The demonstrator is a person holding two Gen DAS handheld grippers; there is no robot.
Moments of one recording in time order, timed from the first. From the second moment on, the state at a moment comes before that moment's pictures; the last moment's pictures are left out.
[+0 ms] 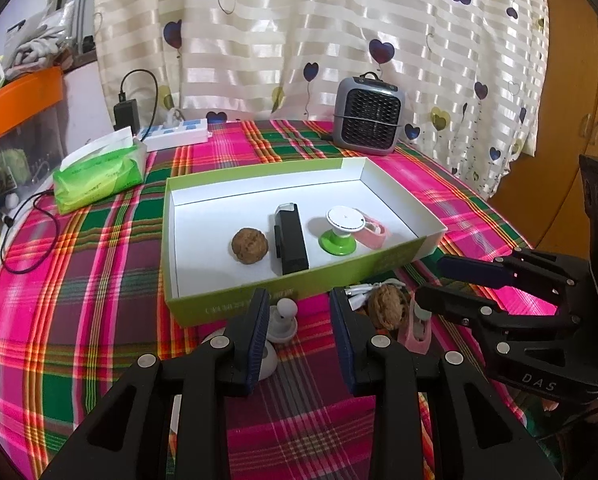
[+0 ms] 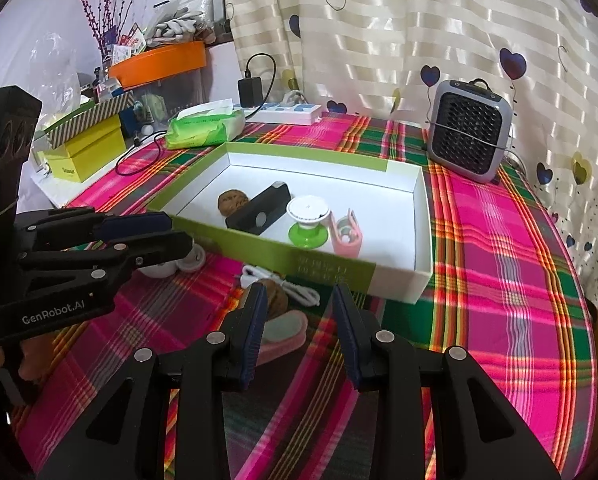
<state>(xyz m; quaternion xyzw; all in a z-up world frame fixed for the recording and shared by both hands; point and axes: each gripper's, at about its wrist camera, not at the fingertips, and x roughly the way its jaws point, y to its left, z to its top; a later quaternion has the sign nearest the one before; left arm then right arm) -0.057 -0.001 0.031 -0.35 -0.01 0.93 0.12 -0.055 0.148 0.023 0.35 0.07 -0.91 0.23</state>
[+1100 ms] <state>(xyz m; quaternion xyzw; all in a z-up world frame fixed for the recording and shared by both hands) -0.046 -0.038 0.021 -0.35 -0.05 0.93 0.07 -0.051 0.146 0.008 0.40 0.07 -0.89 0.19</state>
